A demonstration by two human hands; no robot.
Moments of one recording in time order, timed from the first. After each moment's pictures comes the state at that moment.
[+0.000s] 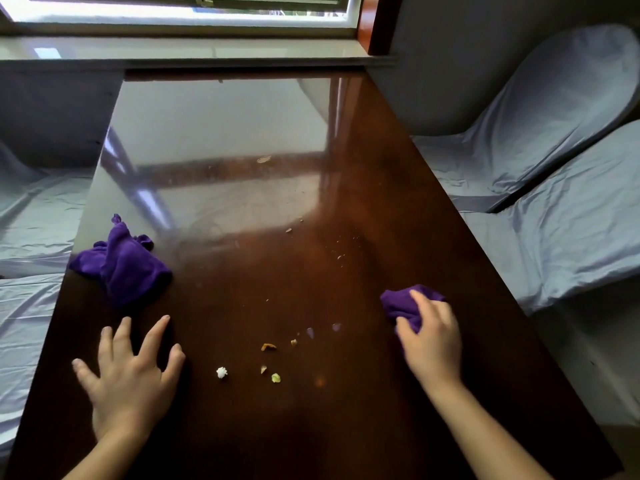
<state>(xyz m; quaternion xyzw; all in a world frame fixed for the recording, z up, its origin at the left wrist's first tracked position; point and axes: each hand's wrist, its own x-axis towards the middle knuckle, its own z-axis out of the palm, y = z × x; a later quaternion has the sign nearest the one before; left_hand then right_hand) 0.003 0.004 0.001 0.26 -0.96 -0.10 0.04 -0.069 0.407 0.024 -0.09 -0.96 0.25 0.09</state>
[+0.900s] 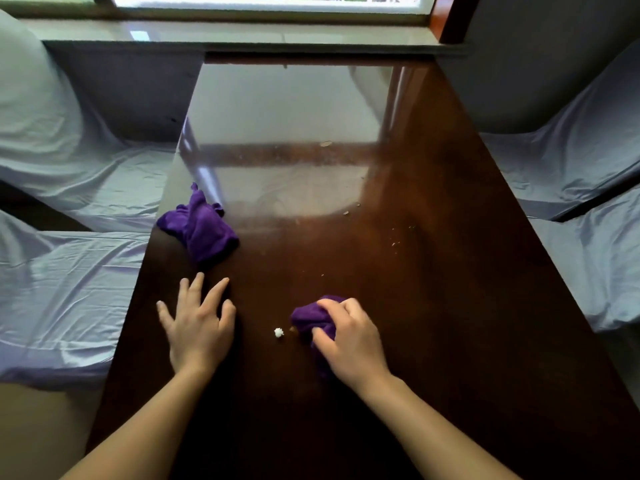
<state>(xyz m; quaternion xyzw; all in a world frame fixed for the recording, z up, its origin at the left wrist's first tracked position) 0.005 -0.001 0.006 0.27 -0.95 -0.17 0.06 -0.027 0.243 0.036 0.15 -0.94 0.30 -0.07</state>
